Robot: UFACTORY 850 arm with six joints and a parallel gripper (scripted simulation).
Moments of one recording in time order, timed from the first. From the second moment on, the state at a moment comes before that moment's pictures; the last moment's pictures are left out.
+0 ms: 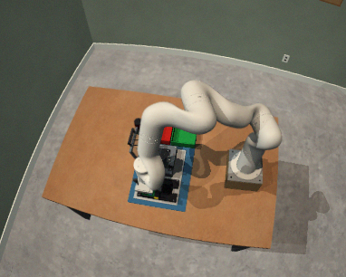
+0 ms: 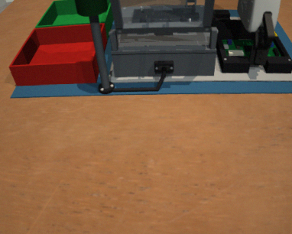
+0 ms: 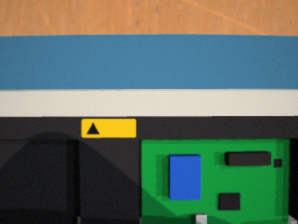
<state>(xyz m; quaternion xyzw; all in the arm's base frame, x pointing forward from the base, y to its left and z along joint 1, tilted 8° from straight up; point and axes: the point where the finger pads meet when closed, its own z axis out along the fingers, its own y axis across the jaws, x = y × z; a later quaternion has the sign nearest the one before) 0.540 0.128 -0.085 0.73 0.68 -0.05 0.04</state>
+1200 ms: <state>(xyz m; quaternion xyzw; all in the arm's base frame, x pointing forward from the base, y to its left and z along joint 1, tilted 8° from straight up) 0.541 0.128 -0.086 0.73 0.68 -0.05 0.04</state>
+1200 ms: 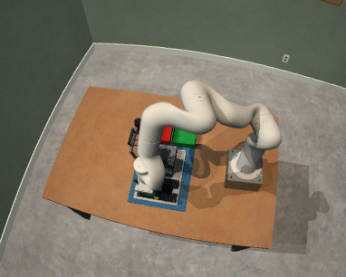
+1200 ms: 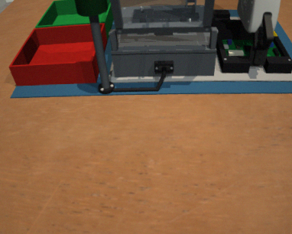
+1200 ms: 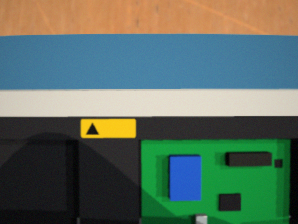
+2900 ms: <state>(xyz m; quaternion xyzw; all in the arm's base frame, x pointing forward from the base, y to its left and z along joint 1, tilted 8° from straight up) 0.541 0.128 -0.086 0.73 0.68 -0.05 0.04</state>
